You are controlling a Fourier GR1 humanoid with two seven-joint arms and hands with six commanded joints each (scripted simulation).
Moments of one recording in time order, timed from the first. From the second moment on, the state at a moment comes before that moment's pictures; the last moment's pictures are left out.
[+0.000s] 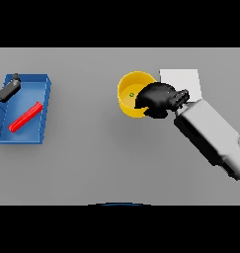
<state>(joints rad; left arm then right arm) -0.43 0.58 -0.09 -1.17 -0.32 0.12 0.43 -0.77 -0.43 0.59 -1.26 0.77 0.63 -0.09</state>
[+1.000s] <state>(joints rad) -0.42 0.59 -0.08 -1.19 -0.32 0.11 0.47 -0.87 -0.52 0.40 -0.77 0.84 0.33 -0.20</state>
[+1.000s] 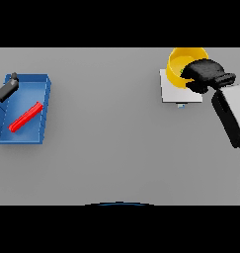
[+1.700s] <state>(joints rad) -0.43 0.59 -0.09 -1.19 -0.33 0.10 0.47 -0.90 -0.46 0.37 -0.57 0.83 0.26 -0.26</state>
